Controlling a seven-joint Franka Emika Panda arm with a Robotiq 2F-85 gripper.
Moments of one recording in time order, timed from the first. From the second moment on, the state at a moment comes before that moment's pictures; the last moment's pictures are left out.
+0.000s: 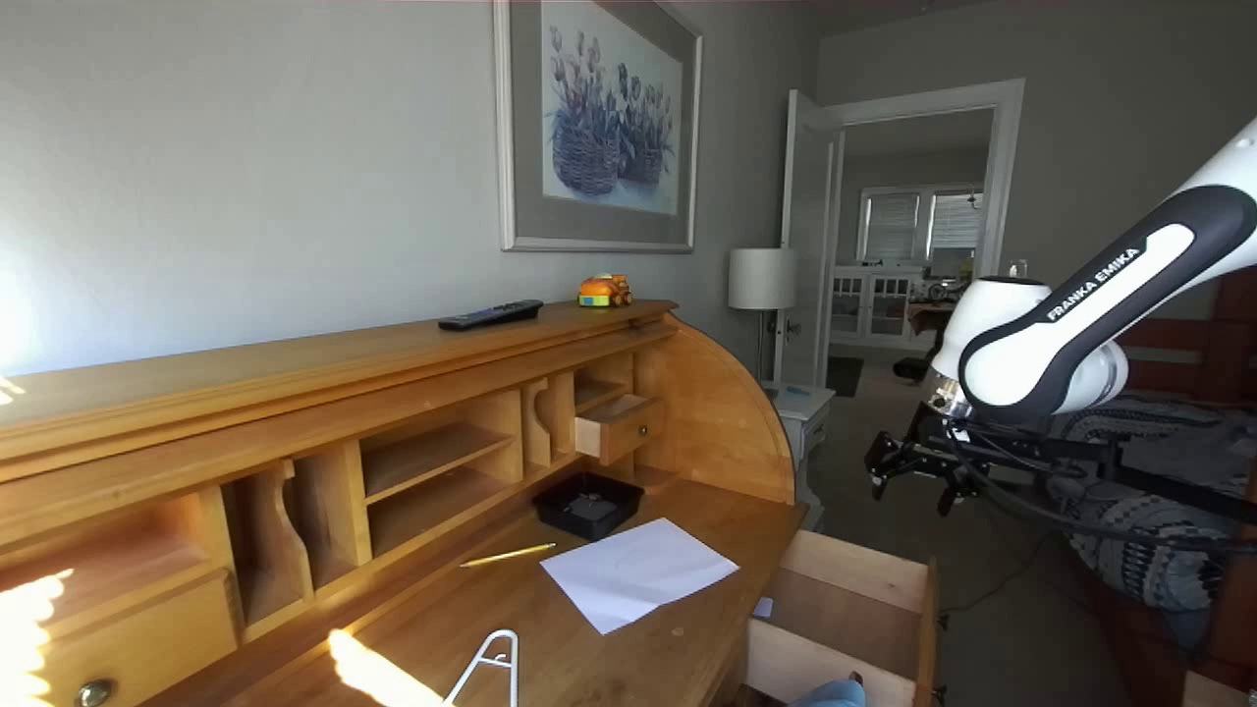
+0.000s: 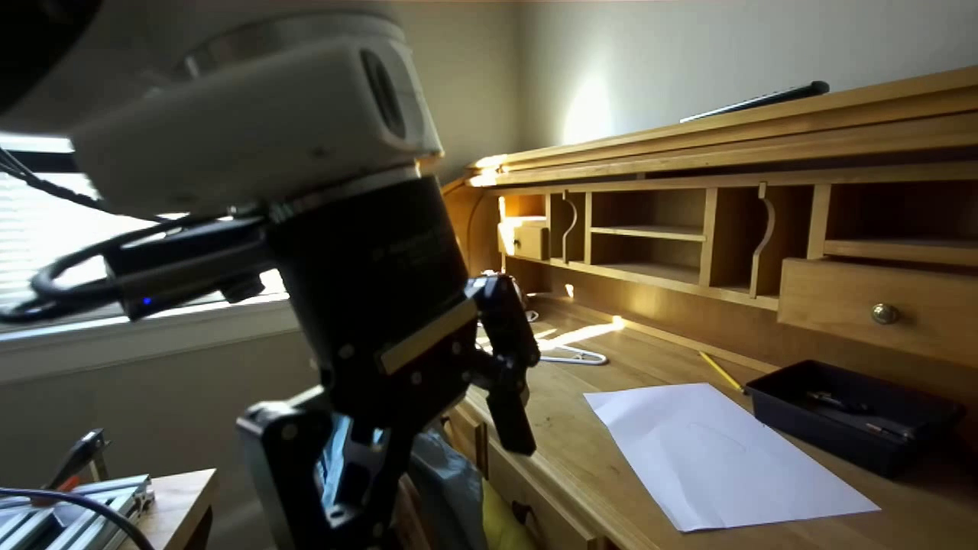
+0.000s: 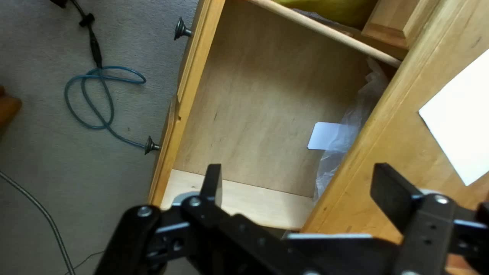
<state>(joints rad) -0.23 -0.27 0.00 -2.77 0.05 2.78 0.65</state>
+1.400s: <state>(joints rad) -0.19 0.17 -0.07 -2.77 0.21 3.02 0.65</state>
